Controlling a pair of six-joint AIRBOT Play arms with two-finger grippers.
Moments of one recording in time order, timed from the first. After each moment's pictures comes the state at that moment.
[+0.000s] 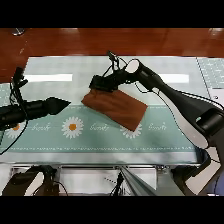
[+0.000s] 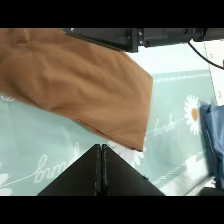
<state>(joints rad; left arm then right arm) 0.09 -0.70 0.62 0.59 -1.06 -1.15 0.51 -1.87 1.67 -0.67 0.93 1.47</state>
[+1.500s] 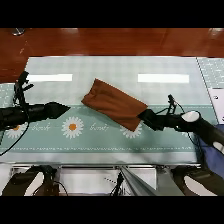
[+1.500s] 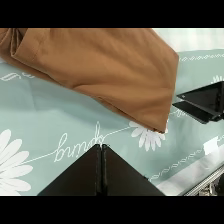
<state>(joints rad) 0.09 -0.71 0.61 0.69 -1.11 -1.17 0.14 -1.15 0.46 -0.51 0.70 1.39</state>
